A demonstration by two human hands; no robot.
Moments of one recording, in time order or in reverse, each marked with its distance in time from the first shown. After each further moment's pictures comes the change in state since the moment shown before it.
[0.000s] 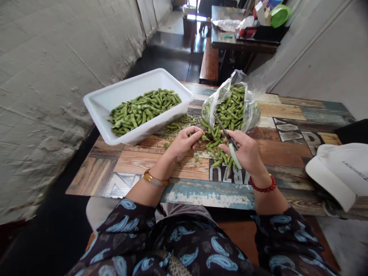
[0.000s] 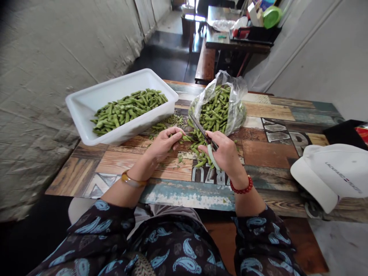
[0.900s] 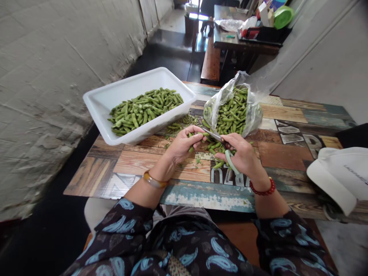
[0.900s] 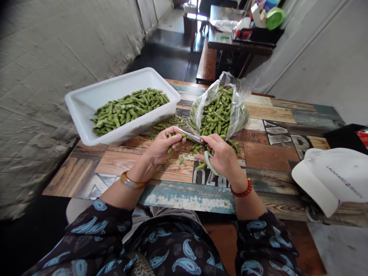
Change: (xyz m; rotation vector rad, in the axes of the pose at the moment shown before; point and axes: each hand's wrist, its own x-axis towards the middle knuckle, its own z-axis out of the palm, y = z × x) left_hand -0.002 0.002 0.000 -0.416 -0.024 -0.072; right_hand -0.001 -0.006 0.004 -0.059 -0.143 -0.064
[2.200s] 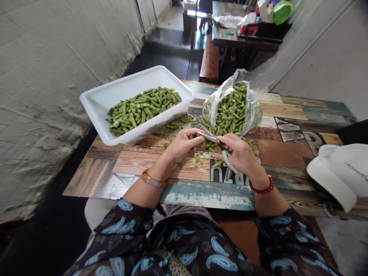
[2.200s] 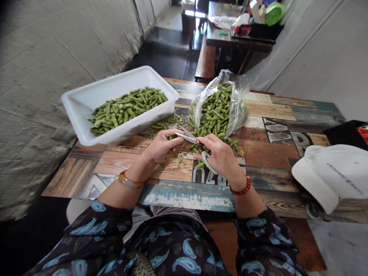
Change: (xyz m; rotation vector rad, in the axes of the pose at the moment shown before) left_hand -0.002 0.000 -0.004 0.412 -0.027 0.057; right_hand 0.000 -0.007 -0.001 0.034 -0.089 0.040
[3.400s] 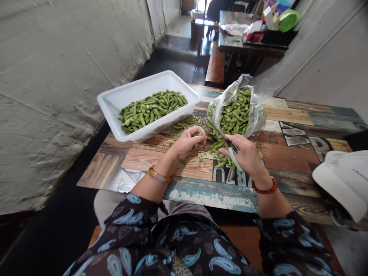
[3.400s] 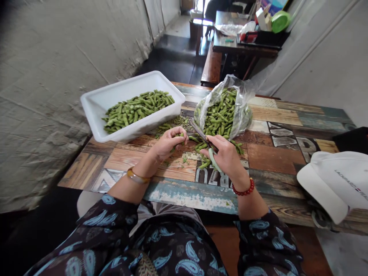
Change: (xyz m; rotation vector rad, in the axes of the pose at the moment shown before) left_hand -0.001 0.008 0.002 -0.034 0.025 -0.024; right_hand 0.001 0.011 0.005 -0.036 0.153 -0.026
